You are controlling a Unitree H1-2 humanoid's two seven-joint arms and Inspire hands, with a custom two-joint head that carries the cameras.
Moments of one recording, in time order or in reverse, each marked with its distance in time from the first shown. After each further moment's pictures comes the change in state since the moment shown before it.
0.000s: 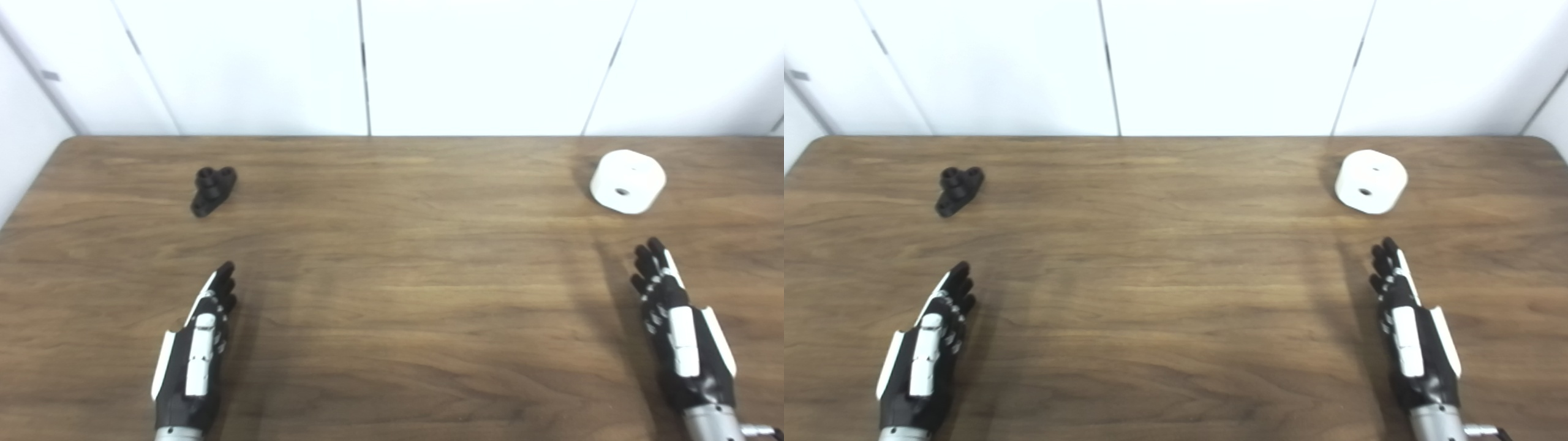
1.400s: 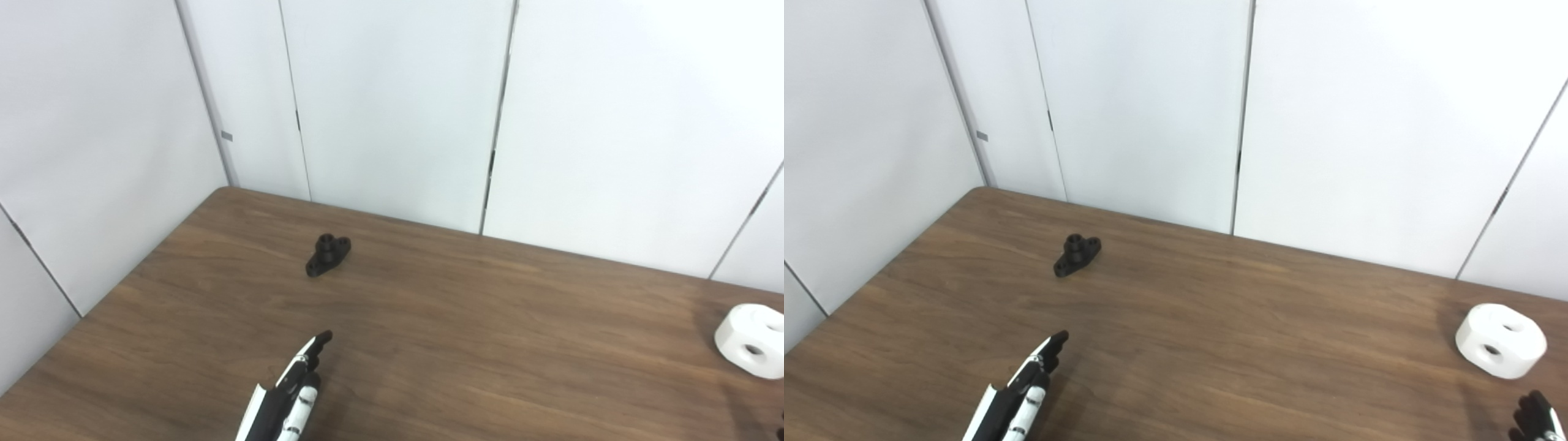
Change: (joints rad) left arm 0.010 -0.005 -0.065 0.065 0.188 -0.140 0.100; right arm -0.061 -0.081 -0.038 0.112 0.054 -0.076 0.069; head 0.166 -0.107
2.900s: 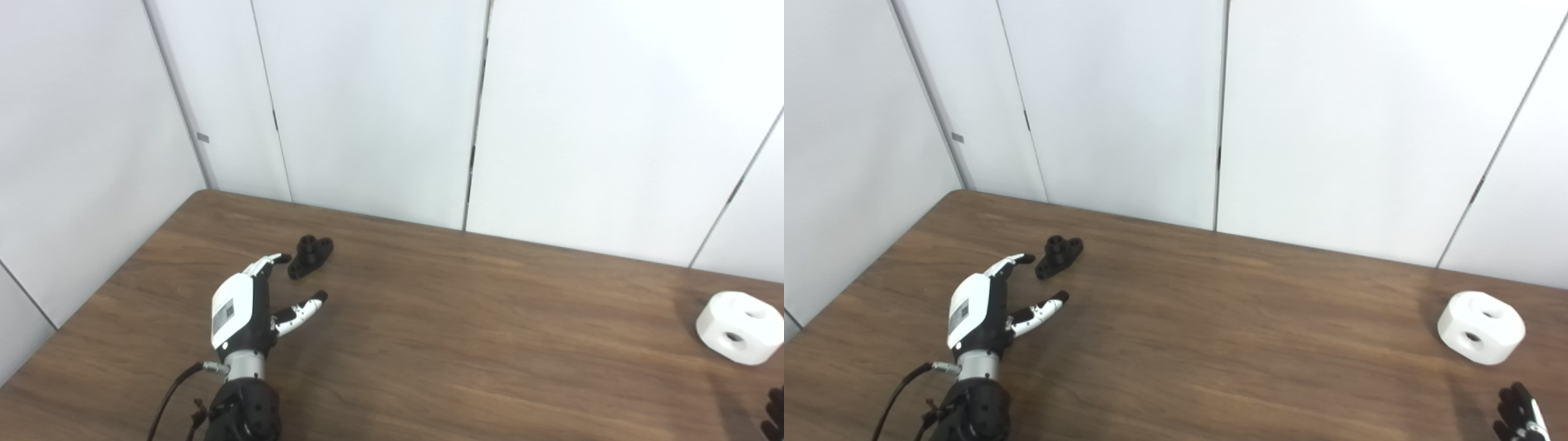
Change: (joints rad) left arm -0.460 0.058 0.091 0.127 0.702 0.624 0.239; right arm 0.024 0.015 0.002 -0.039 -0.021 0.029 -0.026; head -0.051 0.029
